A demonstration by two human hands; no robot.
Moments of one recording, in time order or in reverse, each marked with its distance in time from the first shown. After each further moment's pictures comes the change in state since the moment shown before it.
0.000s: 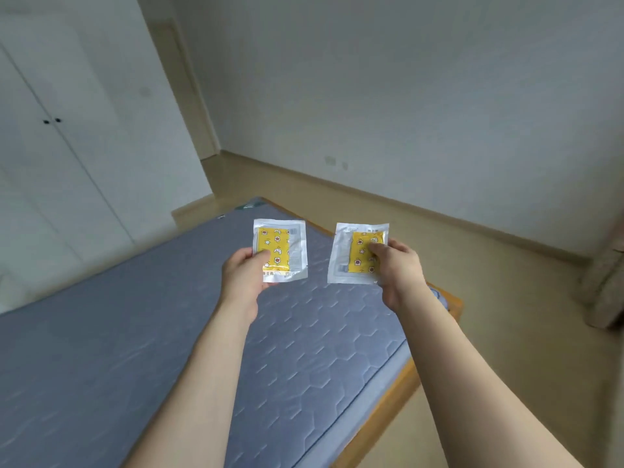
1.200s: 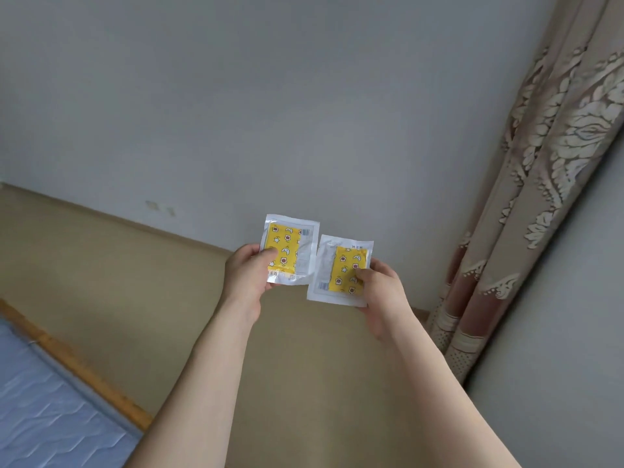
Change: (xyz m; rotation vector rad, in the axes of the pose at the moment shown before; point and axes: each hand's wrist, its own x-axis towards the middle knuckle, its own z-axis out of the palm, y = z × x) left_hand 0.276 0.019 0.936 0.016 -0.423 -0.046; right_hand 0.674 -0.349 -0.455 -0.007 0.270 -0.087
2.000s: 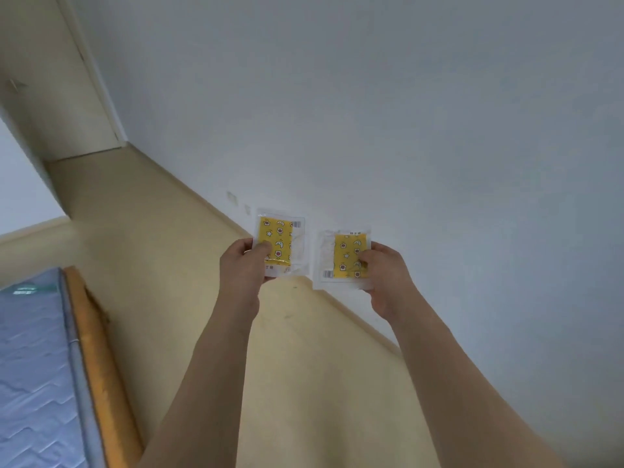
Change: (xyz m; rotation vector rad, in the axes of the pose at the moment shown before) left_hand 0.423 0.061 -0.070 -0.189 0.398 0.069; right_hand 0.380 -0.060 0.322 -0.190 -0.364 0.074
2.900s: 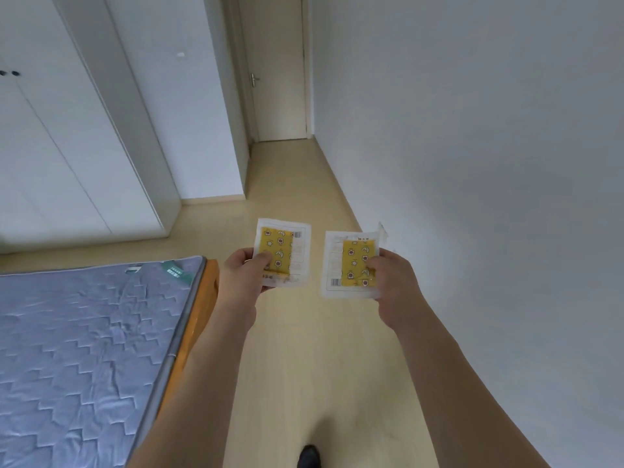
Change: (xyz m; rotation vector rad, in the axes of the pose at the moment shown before) left_hand 0.486 0.067 -0.106 0.005 0.619 0.054; right_hand 0.453 -0.050 0.401 -0.196 -0.538 0.080
